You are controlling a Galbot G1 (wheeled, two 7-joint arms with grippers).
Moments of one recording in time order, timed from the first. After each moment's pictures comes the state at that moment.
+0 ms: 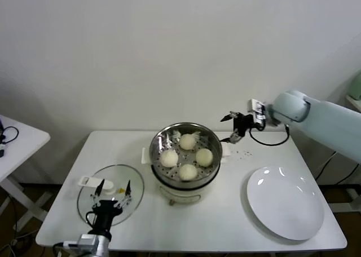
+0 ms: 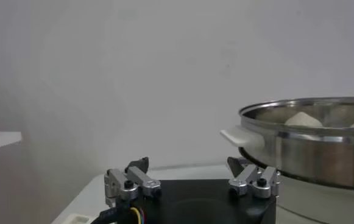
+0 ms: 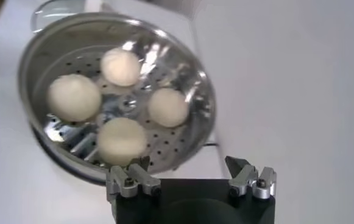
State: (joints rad) left arm 1.63 -1.52 -0.60 -2.01 0.01 -0.03 0.03; right arm 0.41 0.63 -1.12 1.44 0.62 -0.21 -0.68
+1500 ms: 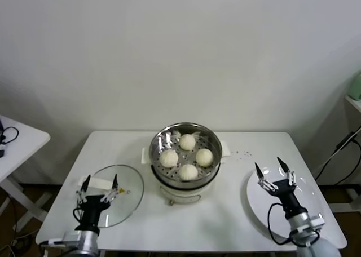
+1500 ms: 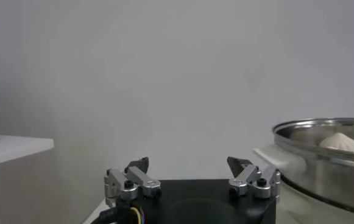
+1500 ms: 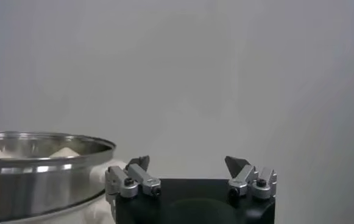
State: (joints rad) left arm 1.61 -1.51 -0.67 -2.02 -0.07 -0.04 0.02; right arm -1.47 1.21 0.69 1.78 0.34 0.27 -0.25
